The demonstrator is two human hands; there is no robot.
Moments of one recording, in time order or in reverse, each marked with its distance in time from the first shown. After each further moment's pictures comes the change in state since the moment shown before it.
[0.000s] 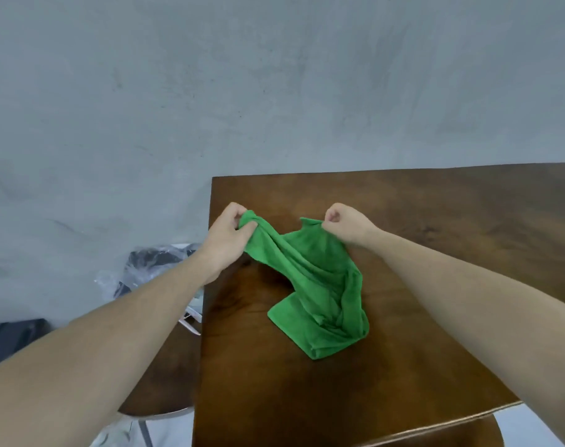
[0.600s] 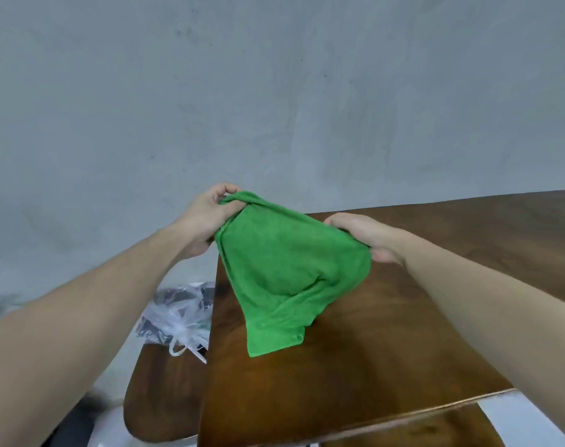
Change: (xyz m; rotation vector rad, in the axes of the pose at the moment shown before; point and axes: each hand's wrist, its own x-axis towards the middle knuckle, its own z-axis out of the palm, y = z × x) left_hand -0.050 0.146 -0.049 -0.259 -0.046 0.030; right_hand -0.094 -0.040 -0.094 0.748 -0.261 0.067
